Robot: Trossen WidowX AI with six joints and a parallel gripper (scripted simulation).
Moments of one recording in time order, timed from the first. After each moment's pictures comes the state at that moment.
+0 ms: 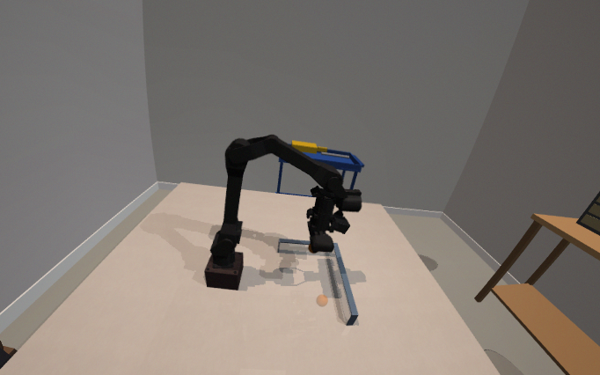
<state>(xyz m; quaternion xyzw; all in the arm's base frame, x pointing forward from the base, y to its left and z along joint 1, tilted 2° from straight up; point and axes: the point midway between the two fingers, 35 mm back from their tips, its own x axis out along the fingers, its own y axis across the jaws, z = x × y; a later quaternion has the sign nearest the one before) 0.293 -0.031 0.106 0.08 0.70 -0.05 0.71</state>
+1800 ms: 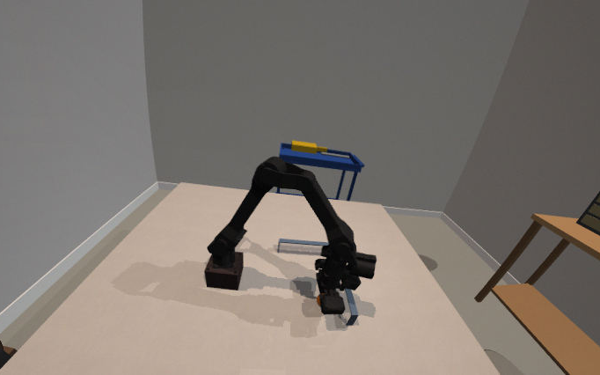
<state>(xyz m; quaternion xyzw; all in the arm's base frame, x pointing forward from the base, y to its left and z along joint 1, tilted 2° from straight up) 0.313 -0.148 -0.017 0.08 0.69 -0.06 0.72</state>
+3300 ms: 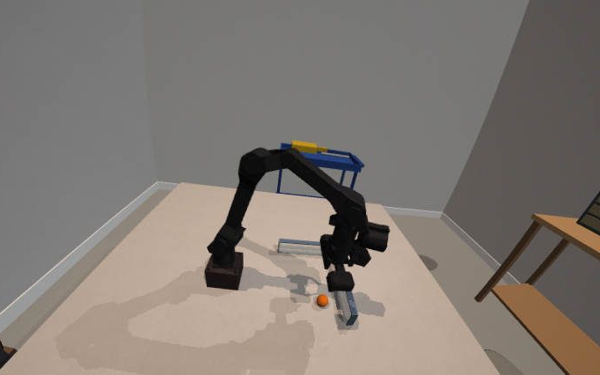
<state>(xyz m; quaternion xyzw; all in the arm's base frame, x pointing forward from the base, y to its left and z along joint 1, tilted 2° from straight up) 0.306 -0.149 0.085 0.08 0.70 -0.06 0.71</state>
